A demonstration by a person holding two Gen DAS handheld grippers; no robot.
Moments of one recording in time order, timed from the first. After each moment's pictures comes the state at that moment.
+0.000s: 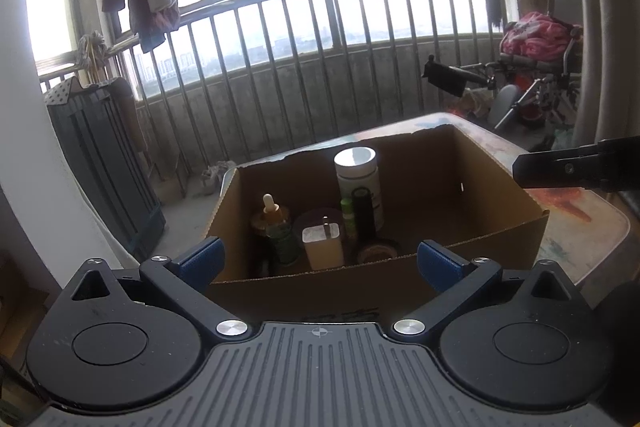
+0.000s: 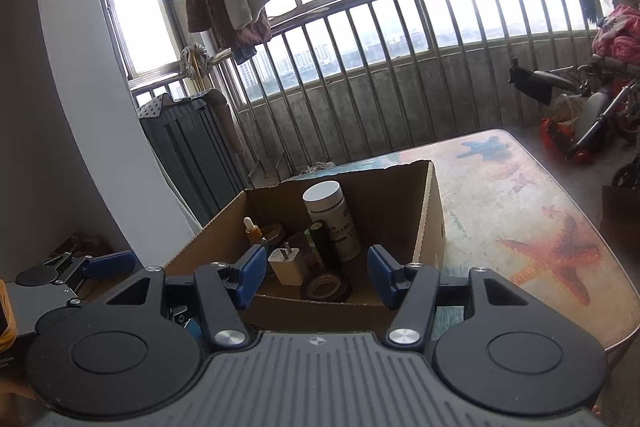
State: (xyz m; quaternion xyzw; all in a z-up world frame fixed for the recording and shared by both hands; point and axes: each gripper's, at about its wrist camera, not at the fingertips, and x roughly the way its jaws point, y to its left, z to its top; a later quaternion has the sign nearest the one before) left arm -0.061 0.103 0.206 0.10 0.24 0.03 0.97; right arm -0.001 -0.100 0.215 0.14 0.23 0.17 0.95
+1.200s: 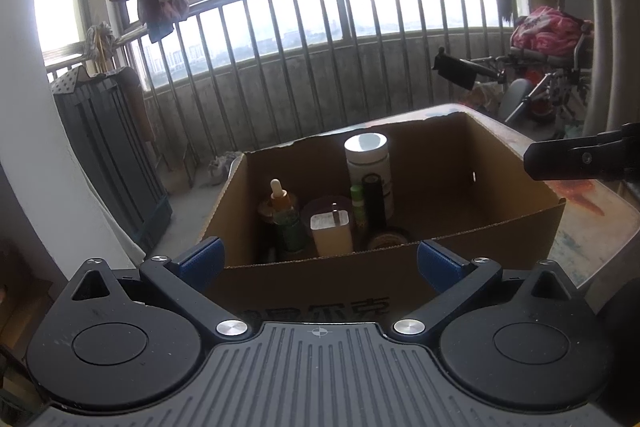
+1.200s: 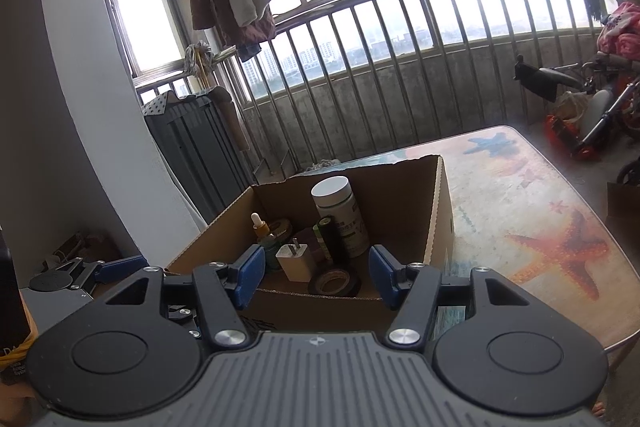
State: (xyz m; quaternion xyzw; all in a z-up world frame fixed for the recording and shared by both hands) left arm -0.058 0.105 0.195 0.09 0.25 0.04 0.96; right arm 0.001 -0.098 0.211 0.14 0.23 0.17 0.95
